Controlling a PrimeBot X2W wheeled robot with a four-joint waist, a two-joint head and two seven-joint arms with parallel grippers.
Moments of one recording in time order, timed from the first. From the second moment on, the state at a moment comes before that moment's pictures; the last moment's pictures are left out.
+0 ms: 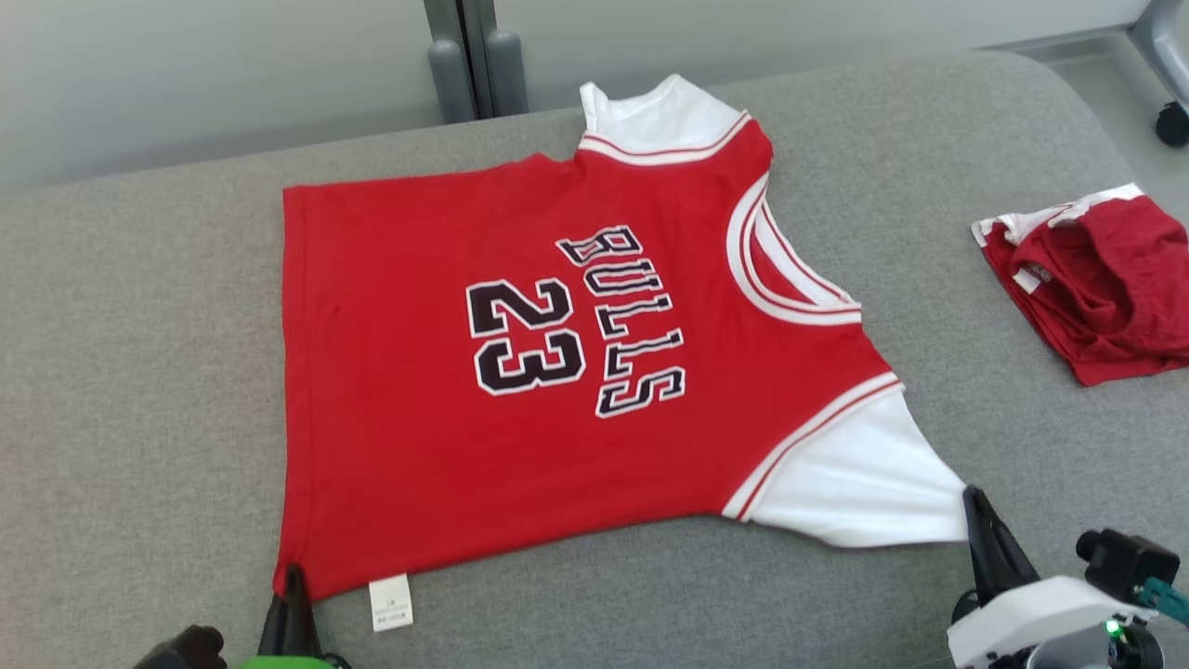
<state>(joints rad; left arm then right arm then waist) -0.01 0.04 -0.01 0.49 -0.59 -0.06 -0.26 -0.09 -0.12 -0.01 0.47 0.57 0.13 -0.26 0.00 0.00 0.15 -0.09</state>
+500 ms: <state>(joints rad) 0.15 0.05 -0.09 0.31 -0.57 -0.03 -0.26 0.04 -0.10 -0.05 0.40 0.56 0.13 -0.26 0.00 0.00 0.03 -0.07</state>
